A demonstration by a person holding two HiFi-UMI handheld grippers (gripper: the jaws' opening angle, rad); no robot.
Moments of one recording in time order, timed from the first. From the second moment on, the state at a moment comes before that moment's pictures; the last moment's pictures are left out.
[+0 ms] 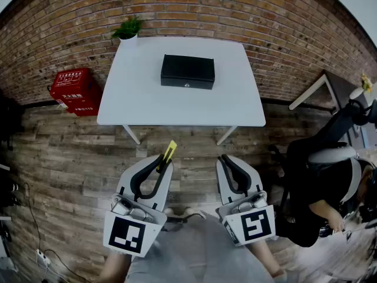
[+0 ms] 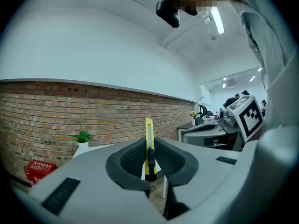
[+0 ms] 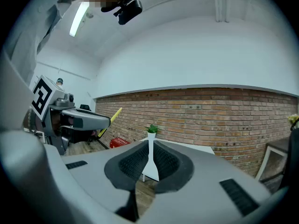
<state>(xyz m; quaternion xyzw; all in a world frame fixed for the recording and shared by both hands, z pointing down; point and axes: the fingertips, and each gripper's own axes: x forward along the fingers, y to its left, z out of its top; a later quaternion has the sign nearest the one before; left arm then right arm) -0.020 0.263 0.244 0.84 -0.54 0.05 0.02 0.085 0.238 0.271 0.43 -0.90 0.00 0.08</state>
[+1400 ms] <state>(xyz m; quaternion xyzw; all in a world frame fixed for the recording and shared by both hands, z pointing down) 0.035 0.287 0.243 0.82 -0.57 0.05 0.03 0.144 0.252 0.281 0.41 -0.91 0.02 0.07</state>
